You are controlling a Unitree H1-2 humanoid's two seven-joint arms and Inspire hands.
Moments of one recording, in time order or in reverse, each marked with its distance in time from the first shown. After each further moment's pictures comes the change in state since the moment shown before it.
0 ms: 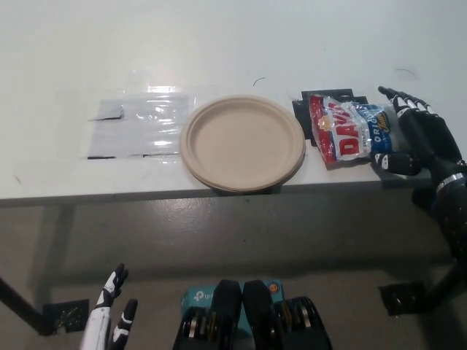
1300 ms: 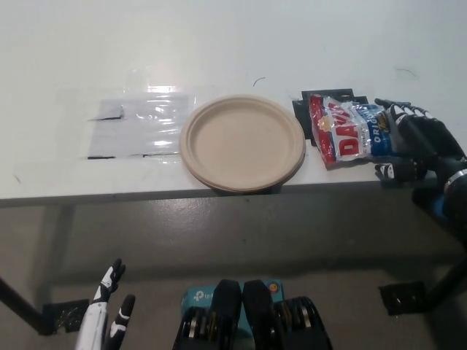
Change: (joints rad) left_arm -0.013 0.016 0.001 -0.006 0.001 0.005 0.000; right_arm -0.016 -0.058 0.047 0.007 0.010 0.008 0.131
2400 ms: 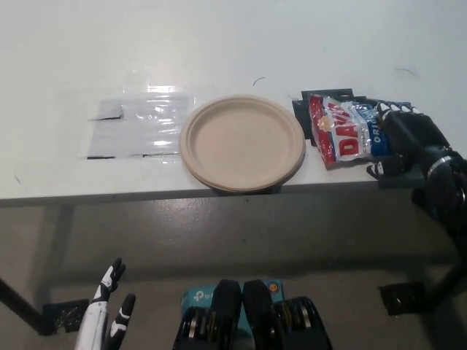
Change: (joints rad) left_arm -0.003 0.001 0.001 0.000 0.007 0.003 0.000; right_arm -0.108 0.024 0.079 0.147 -0.046 0.032 -0.001
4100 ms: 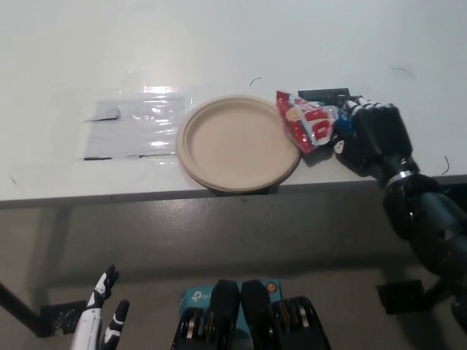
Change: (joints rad) left_arm 0.021 0.000 0.017 0.001 -0.007 -0.001 0.000; right_arm -0.217 0.191 0.235 0.818 -0.059 -0.449 -0.860
